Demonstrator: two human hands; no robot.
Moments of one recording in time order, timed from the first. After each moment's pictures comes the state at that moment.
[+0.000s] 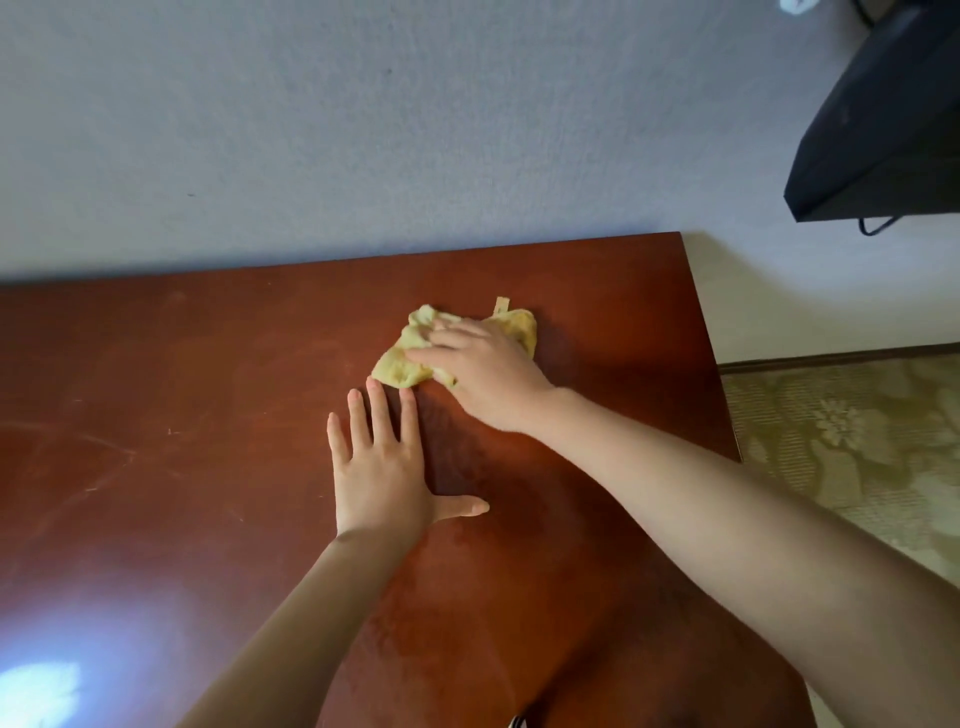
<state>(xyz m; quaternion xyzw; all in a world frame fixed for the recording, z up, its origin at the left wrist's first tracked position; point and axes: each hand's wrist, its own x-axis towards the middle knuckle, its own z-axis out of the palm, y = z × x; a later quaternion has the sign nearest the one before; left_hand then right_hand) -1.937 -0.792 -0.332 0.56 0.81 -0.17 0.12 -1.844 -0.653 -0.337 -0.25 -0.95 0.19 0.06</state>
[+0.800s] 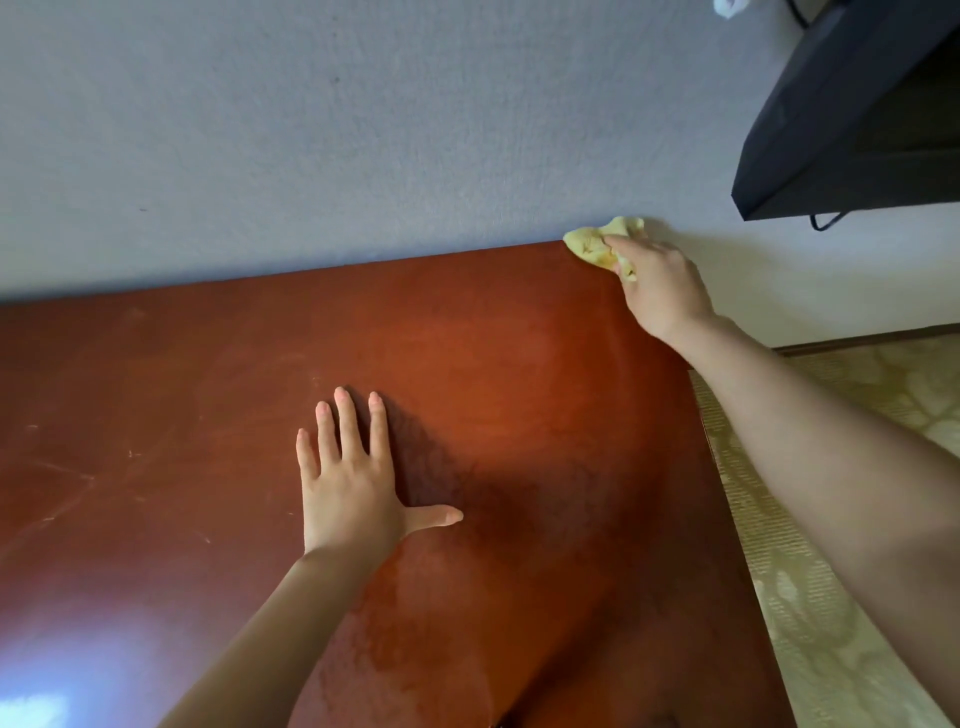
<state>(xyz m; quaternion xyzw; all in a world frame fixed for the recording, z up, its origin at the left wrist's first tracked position) -1.936 -0.792 -0.330 0.56 0.80 -0.16 0.13 -1.704 -0.536 -0.326 -0.57 -0.81 0.12 0.06</state>
